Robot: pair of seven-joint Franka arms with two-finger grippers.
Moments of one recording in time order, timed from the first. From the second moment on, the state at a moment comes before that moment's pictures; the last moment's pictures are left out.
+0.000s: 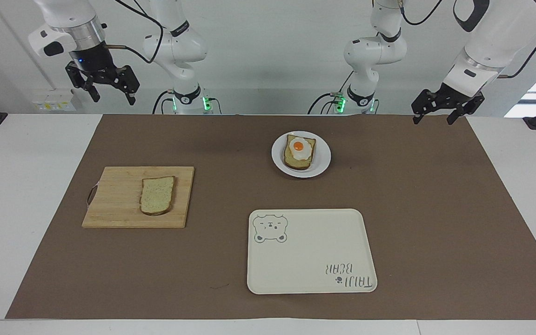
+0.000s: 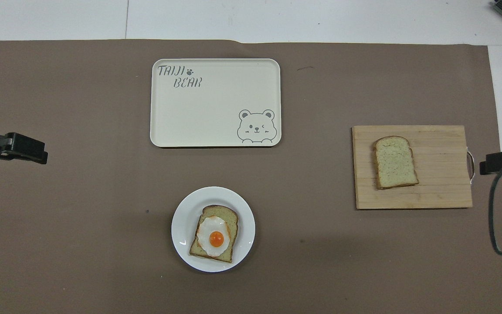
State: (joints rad) left arm 0.07 -0.03 -0.15 -1.57 -0.02 1.48 -0.01; right arm 0.01 -0.15 -0.05 -1.64 -0.03 1.50 0.07
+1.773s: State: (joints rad) left arm 0.07 -0.03 -0.15 -1.57 -0.02 1.48 -0.01; right arm 0.01 -0.13 -0.05 -1.64 -0.03 1.50 0.07
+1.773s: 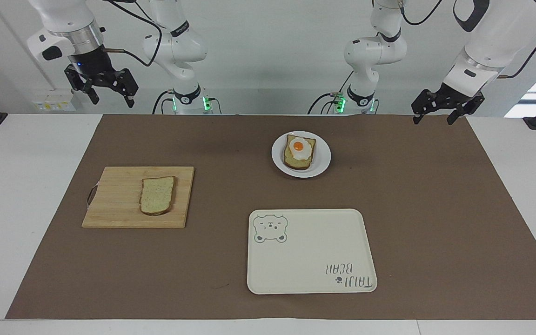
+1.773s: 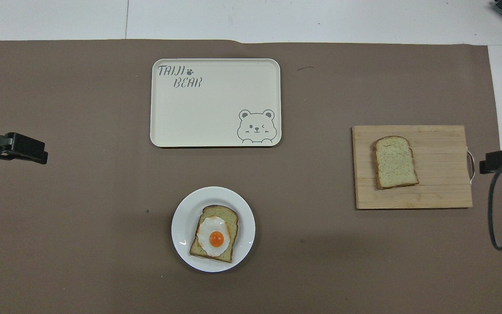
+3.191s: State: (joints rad) left arm 0.07 -0.03 -0.15 -1.57 -0.02 1.48 -0.01; right arm -0.03 0.07 -0.05 -1.81 0.05 1.85 -0.19
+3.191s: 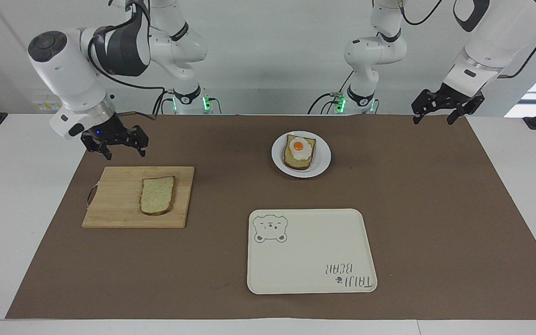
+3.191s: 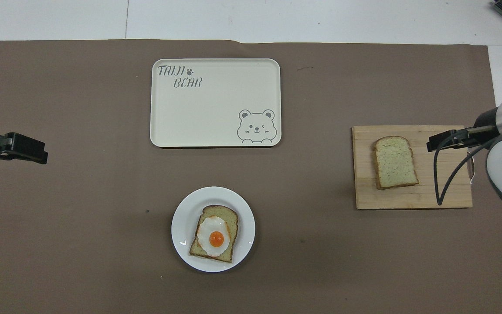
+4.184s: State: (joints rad) left arm 0.07 -0.03 -0.15 -1.57 -0.02 1.48 -0.01; right arm -0.05 0.21 -0.05 -2.05 0.08 2.21 -0.36
